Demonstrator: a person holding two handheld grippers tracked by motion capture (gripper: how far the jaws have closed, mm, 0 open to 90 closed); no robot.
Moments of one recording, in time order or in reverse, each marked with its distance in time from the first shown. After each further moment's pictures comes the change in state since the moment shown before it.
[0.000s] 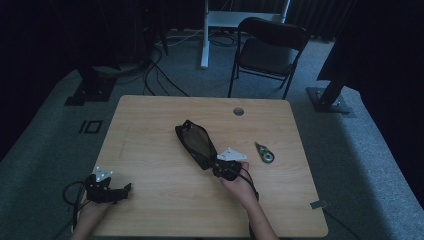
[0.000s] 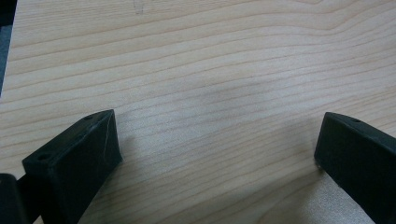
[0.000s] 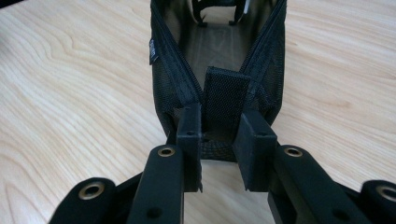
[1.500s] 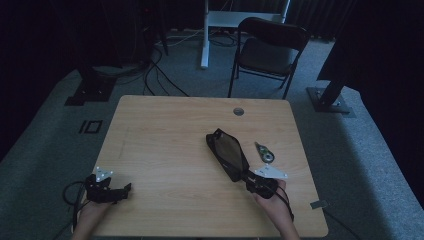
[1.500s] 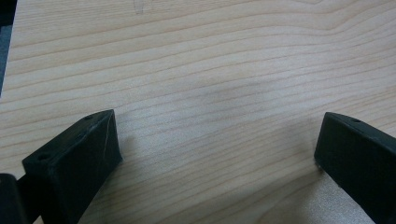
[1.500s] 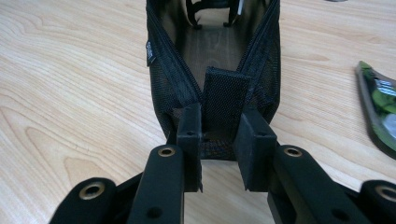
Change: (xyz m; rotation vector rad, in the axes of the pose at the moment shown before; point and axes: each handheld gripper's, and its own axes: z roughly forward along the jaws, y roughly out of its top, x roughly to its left) left arm 0.000 0.000 0.000 0.000 0.000 0.000; right arm -0.039 -0.056 -0.090 -0.016 -0.093 0.089
